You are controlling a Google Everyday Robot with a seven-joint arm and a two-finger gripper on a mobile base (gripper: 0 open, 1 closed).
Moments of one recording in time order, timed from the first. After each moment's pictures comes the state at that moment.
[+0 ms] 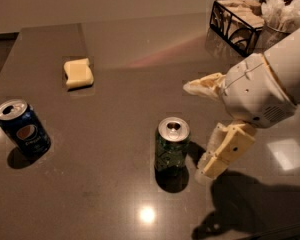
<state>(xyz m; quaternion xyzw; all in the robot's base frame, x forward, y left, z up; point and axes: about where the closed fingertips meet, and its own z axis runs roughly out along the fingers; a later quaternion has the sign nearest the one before) 0.373 -0.083 0.939 -0.66 0.67 0.21 0.28</state>
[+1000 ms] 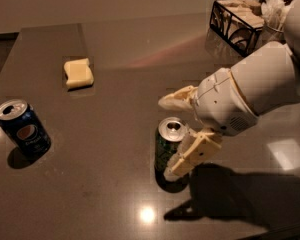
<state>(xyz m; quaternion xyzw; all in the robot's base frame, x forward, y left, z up) 0.379 -0.043 0.914 -0.66 0.65 0.24 0.29</state>
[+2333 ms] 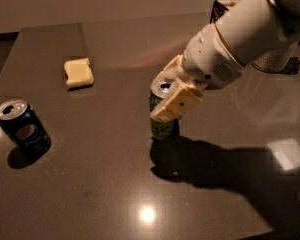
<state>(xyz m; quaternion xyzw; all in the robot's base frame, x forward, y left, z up) 0.438 -0.035 0.951 -0.65 0.67 0.23 0.27</state>
